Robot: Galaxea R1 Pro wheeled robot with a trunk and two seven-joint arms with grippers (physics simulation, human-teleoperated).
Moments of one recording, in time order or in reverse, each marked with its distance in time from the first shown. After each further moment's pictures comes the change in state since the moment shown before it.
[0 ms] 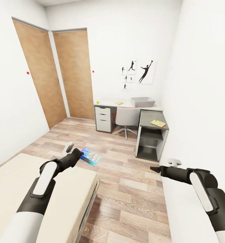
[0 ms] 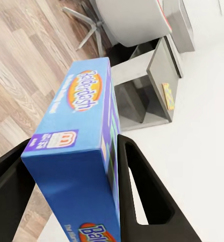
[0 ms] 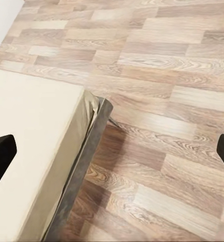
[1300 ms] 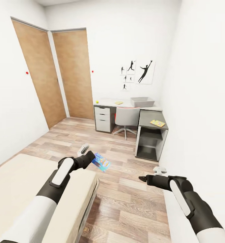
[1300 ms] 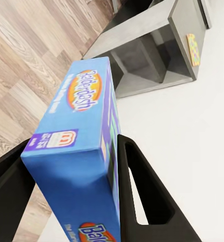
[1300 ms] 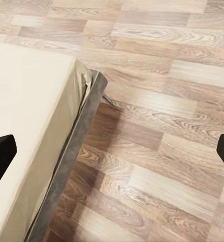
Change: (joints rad) left arm -0.127 -0.045 -0.159 0.265 -0.011 -0.015 0.000; right arm -0.010 0.106 0.132 0.201 0.063 -0.150 -0.086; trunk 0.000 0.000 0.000
